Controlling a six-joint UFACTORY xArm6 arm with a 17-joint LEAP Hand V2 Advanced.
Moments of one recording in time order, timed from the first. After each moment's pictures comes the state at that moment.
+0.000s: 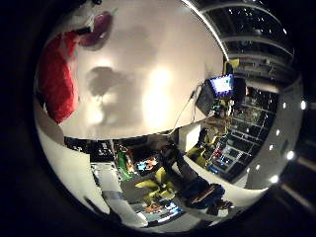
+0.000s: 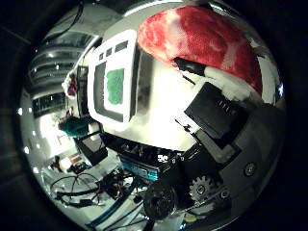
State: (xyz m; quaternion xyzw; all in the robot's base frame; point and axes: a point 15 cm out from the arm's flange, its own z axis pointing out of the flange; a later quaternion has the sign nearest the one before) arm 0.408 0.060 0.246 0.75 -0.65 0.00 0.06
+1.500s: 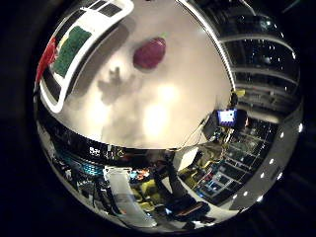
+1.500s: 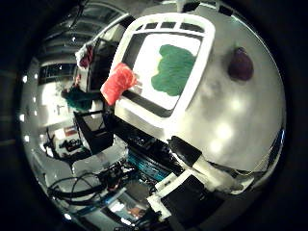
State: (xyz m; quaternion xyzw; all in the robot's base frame) arm 0.399 0.046 0.248 0.78 -0.63 -0.01 0.02
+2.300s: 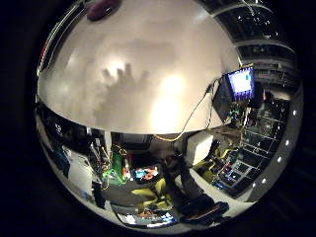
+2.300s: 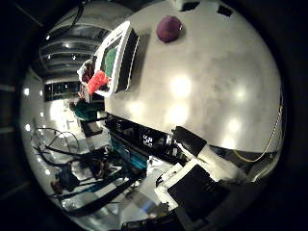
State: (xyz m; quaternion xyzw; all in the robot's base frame) arm 0.343 -0.145 0.192 0.77 -0.63 0.01 -0.01
